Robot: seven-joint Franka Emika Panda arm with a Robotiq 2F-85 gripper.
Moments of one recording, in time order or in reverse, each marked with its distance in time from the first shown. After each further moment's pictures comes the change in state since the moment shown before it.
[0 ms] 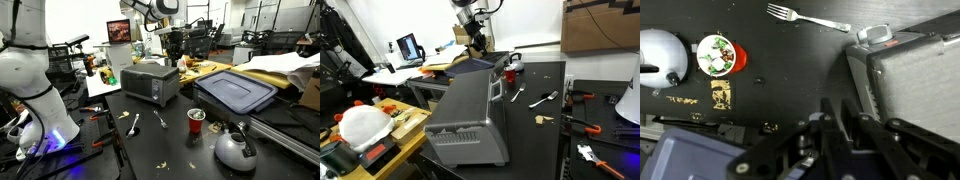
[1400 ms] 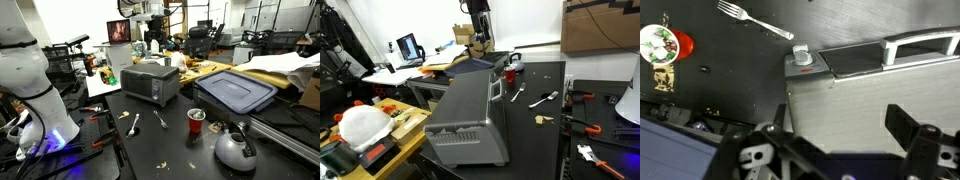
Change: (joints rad) arm 0.029 -0.350 0.049 -0.303 0.174 0.056 -0.167
